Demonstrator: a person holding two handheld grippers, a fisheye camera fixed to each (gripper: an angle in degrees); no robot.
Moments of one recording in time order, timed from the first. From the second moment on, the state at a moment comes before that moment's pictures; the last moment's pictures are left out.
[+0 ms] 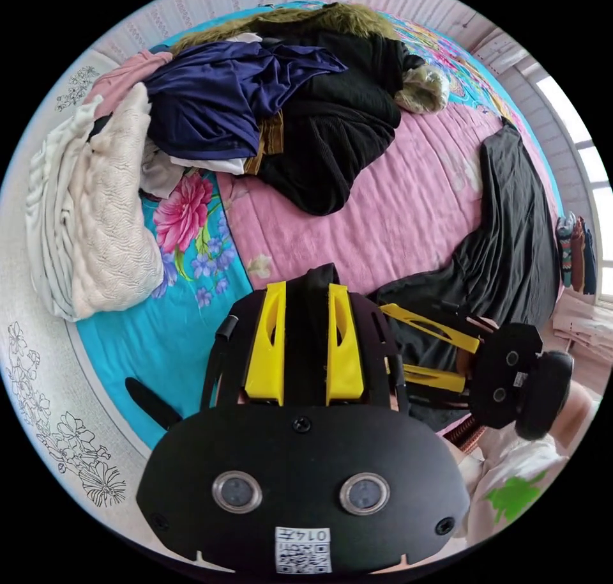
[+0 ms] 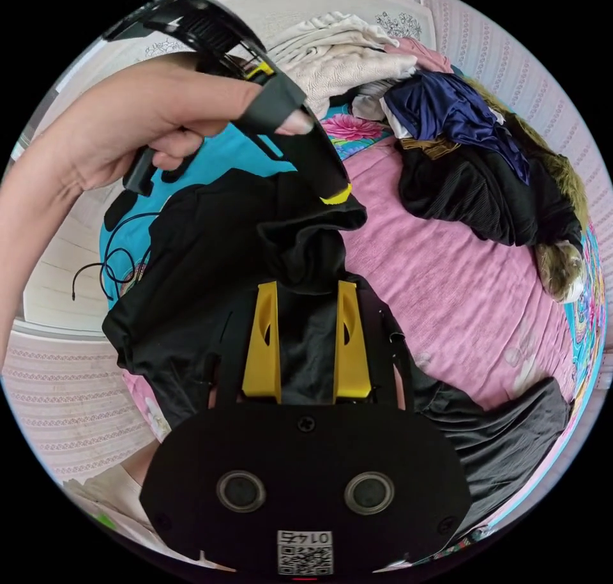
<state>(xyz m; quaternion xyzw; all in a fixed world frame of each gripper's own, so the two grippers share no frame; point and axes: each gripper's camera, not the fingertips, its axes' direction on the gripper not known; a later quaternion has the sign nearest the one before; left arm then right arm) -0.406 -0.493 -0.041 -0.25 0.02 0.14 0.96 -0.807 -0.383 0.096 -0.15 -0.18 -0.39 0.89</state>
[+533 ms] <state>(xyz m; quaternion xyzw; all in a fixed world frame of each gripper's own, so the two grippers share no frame) -0.424 -0.494 -0.052 -0.21 0.00 0.10 0.97 -0.789 -0.394 0.106 -0.14 -0.21 -0.38 0.89</state>
